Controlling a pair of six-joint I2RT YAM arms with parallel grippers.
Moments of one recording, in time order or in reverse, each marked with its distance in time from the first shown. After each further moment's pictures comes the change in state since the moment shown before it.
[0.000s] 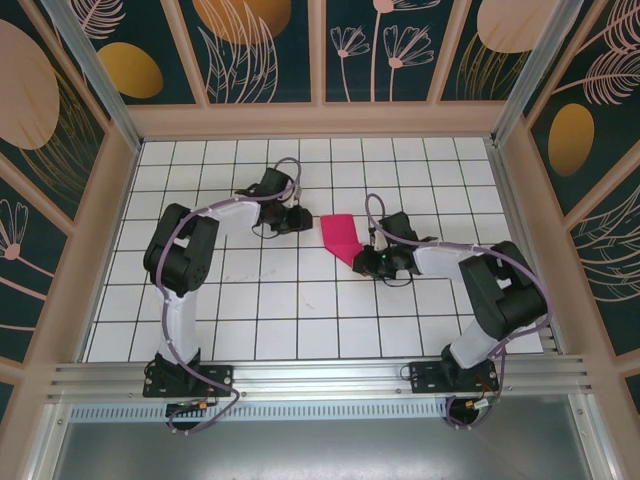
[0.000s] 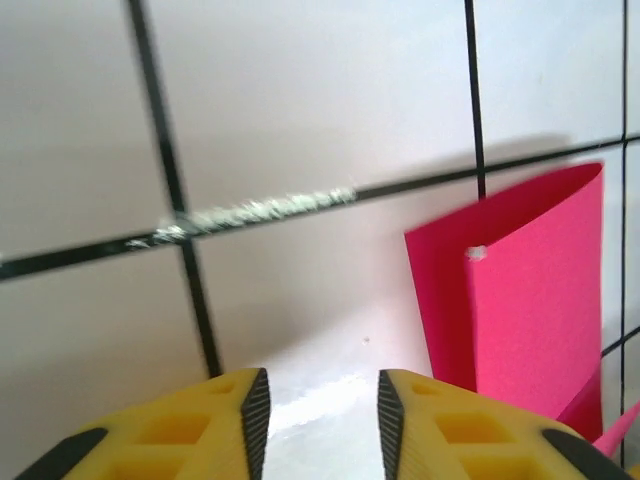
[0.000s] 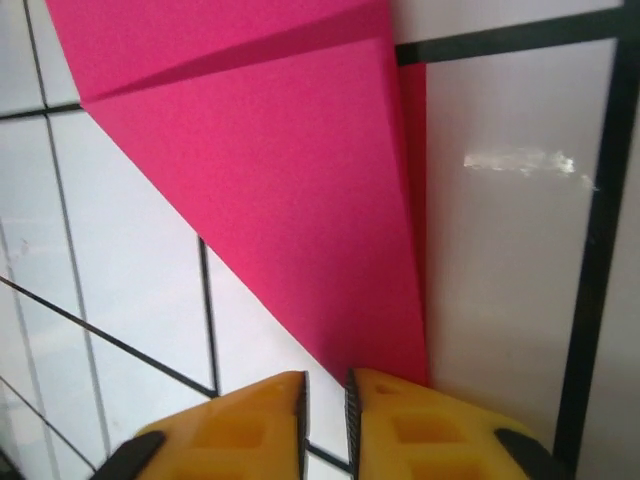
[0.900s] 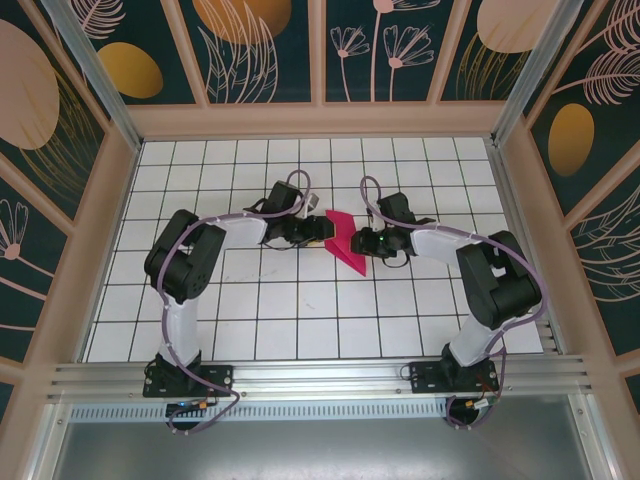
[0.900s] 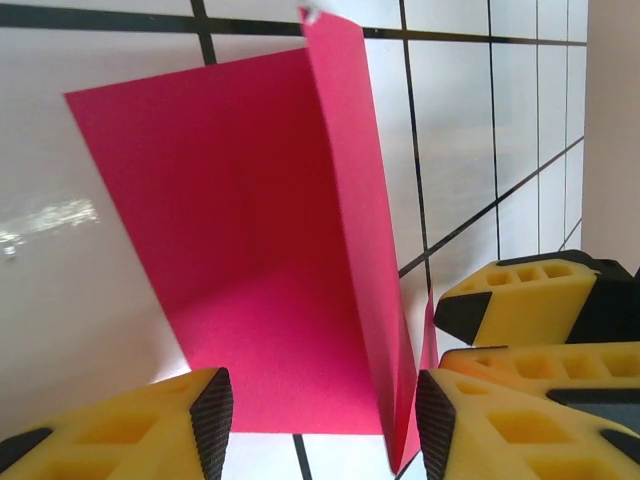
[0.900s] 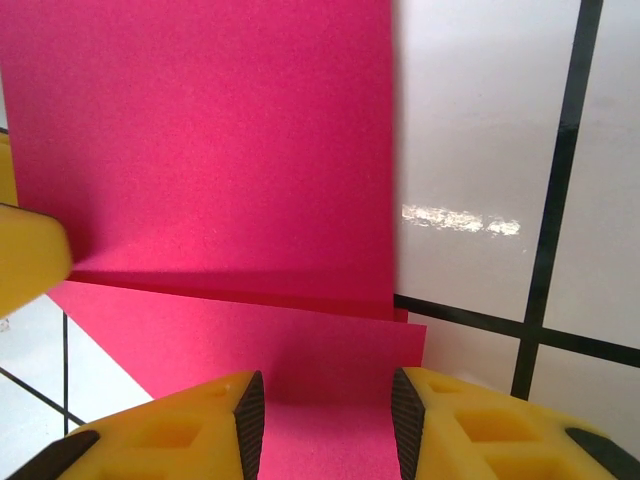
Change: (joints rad) left arm -0.092 -0.018 -0.148 0.299 0.248 -0.192; right arm -0.034 0.097 0.178 -0.066 0.095 -0.158
